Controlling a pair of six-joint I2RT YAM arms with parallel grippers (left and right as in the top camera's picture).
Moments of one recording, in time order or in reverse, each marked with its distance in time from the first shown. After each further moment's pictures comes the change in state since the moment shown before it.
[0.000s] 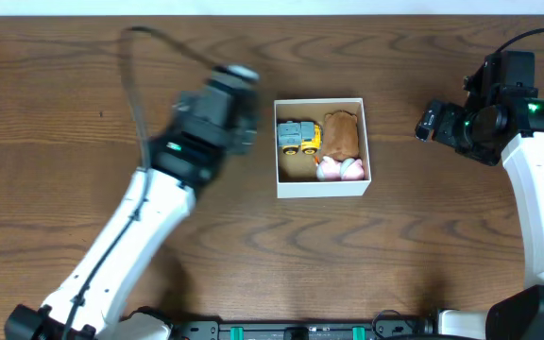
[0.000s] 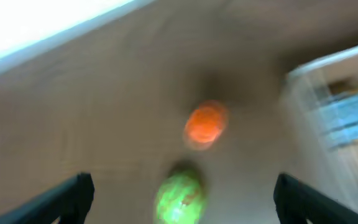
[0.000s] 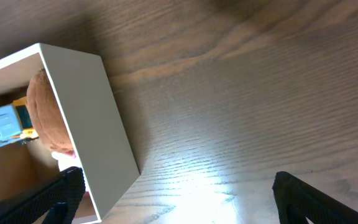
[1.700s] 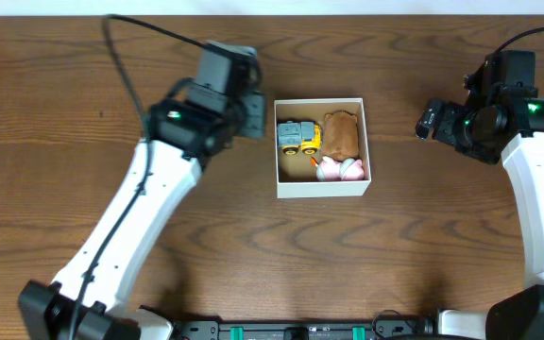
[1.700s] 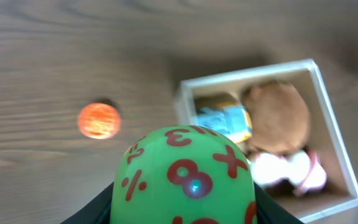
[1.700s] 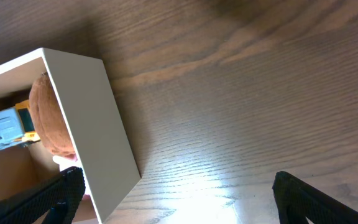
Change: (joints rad) left arm -0.068 0.134 0.238 -0.116 0.355 -0.245; right arm 0.000 0.000 0.000 0.013 0.000 0.000
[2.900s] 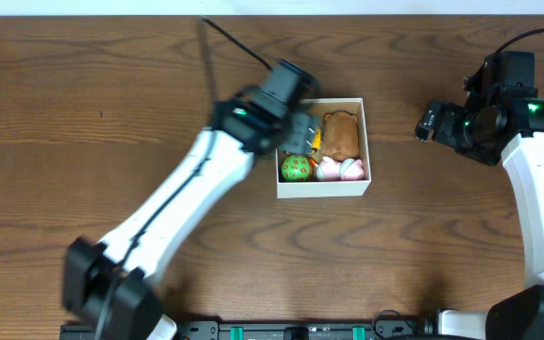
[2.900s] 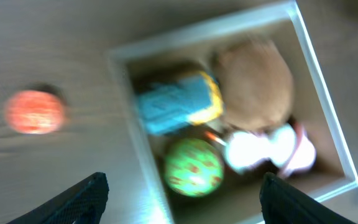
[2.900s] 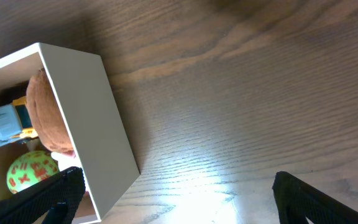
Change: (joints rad) left arm -0.098 0.112 0.059 -0.032 -0.059 -0.035; right arm 0.000 0.000 0.000 -0.014 0.000 0.000
